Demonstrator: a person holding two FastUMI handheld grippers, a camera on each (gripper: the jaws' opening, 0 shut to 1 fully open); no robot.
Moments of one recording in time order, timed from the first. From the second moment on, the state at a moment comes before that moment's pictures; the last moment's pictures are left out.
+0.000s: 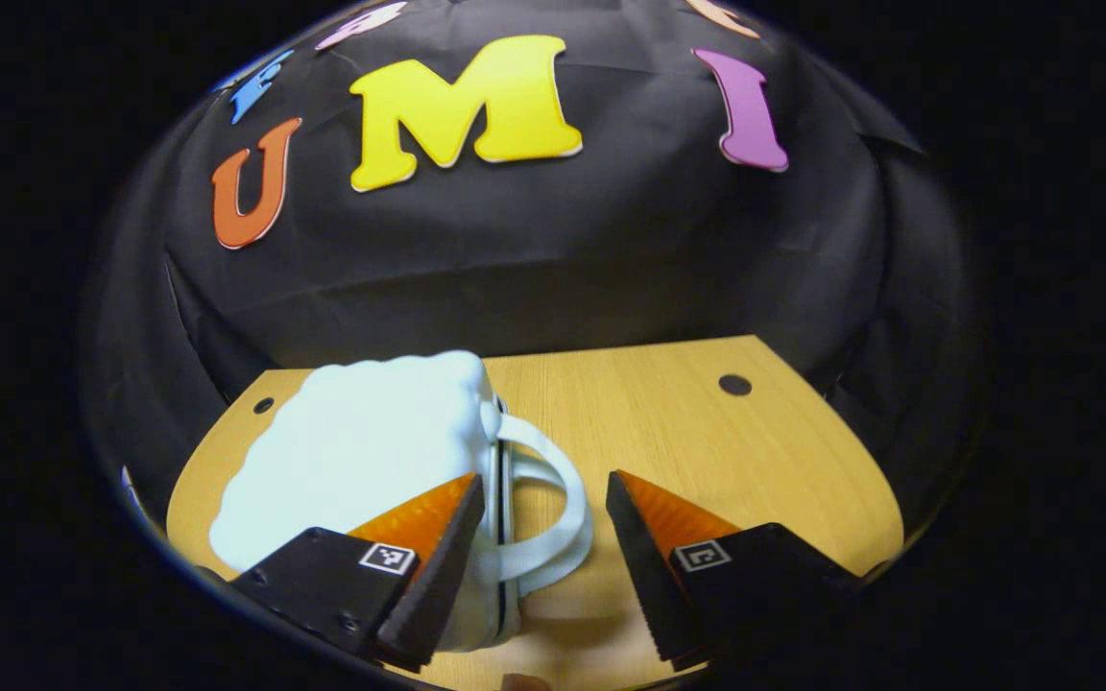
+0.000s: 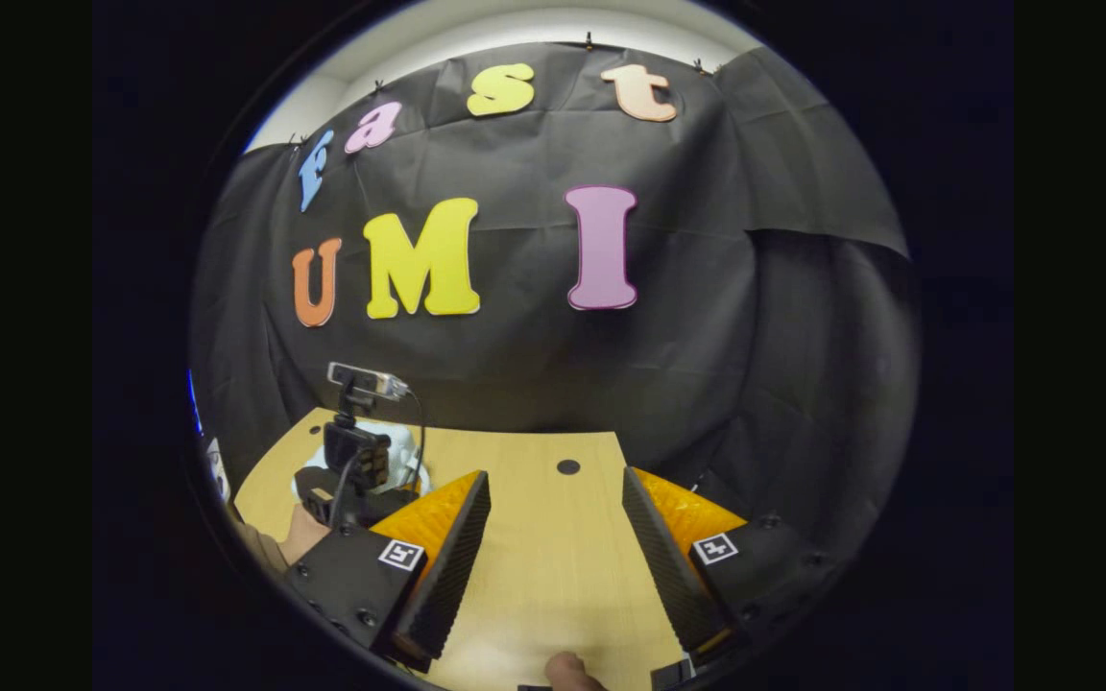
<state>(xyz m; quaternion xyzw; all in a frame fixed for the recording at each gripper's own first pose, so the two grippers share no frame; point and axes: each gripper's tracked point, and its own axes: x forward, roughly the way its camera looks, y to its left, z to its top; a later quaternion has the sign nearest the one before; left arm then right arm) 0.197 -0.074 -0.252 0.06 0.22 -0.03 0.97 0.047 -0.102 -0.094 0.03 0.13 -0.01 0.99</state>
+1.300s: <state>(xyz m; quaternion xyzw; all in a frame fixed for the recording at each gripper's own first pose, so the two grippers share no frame) 0.066 0.077 -0.014 0.03 0.01 -0.03 1.00 0.059 0.103 -0.004 -0.02 0.02 0.00 1.00</state>
